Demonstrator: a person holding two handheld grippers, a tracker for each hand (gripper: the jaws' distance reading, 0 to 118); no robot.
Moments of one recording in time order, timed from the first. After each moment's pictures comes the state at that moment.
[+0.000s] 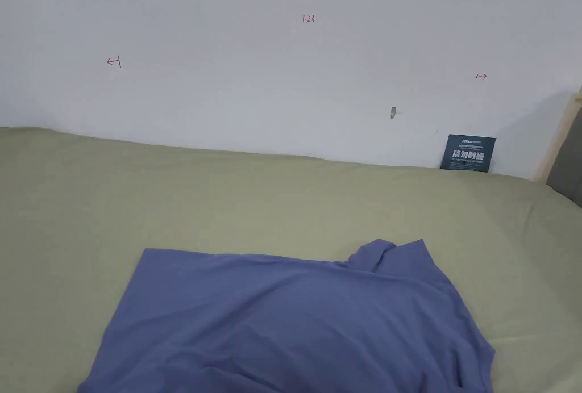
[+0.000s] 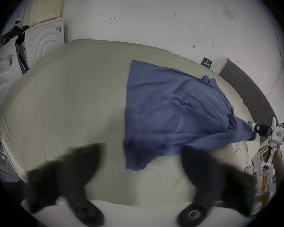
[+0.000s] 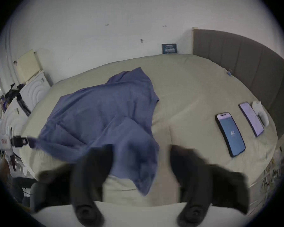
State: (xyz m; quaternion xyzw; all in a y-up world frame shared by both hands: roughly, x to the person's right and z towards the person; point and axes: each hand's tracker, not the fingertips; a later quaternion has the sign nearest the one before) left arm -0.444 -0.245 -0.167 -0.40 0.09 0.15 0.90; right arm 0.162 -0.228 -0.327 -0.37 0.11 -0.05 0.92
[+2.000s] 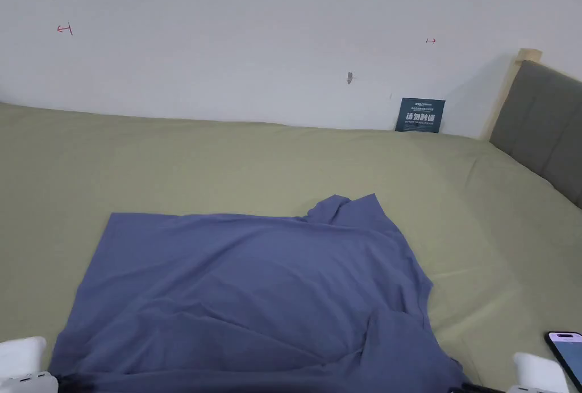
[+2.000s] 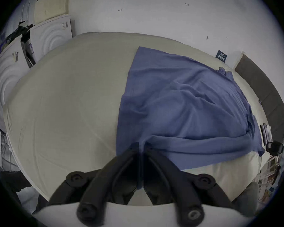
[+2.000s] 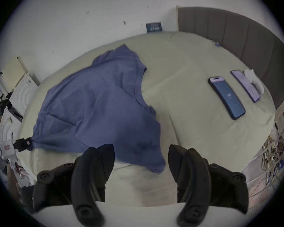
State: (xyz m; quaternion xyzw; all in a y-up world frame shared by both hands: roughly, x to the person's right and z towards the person) left arm -0.419 -0.278 -0.206 -0.43 0.16 0.14 0.88; right arm 0.148 -0.254 -0.303 -0.47 0.05 -0.06 0.88
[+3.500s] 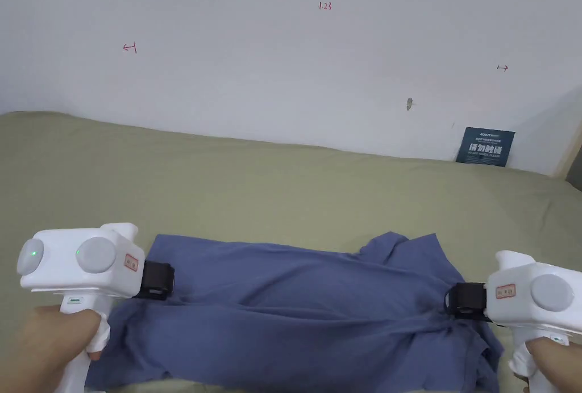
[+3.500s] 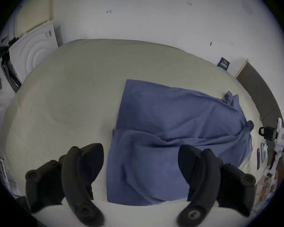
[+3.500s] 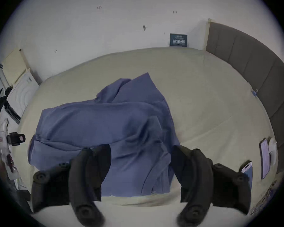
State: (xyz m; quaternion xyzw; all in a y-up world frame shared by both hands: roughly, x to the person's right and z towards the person) left arm -0.463 -0.215 -0.375 -0.44 0.13 0.15 0.88; right arm 0.061 -0.206 -0.534 -0.42 0.11 -0.01 0.90
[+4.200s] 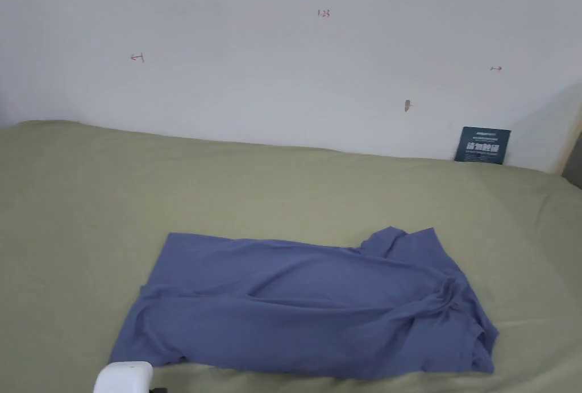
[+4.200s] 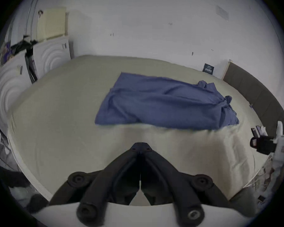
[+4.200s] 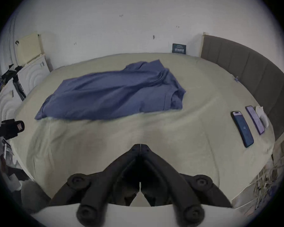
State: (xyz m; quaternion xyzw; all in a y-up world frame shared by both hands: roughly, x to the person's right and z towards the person) left arm -0.335 -0.250 -0.182 -0.35 0.15 0.13 0.92; right arm 0.040 -0.248 -0.289 -0.37 0.12 0.03 0.92
